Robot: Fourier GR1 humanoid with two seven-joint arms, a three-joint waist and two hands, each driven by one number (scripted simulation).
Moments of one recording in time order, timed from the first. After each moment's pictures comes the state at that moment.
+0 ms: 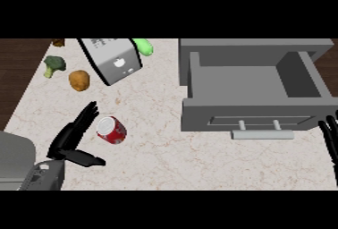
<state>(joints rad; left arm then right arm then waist) -0.27 0.24 0.17 -0.78 -0.11 -0.39 -0.54 0.25 -0.03 -0.22 -2.09 -0.05 0.20 0.05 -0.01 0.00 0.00</state>
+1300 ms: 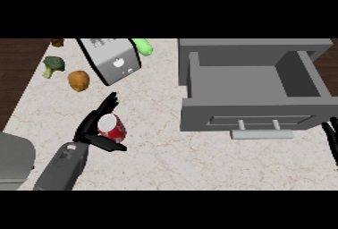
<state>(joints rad) -0.50 0.18 0.15 -0.45 -0.16 -0.29 -0.65 0.26 -0.01 -0.24 -2.14 -0.06 0.22 0.08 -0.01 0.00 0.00</state>
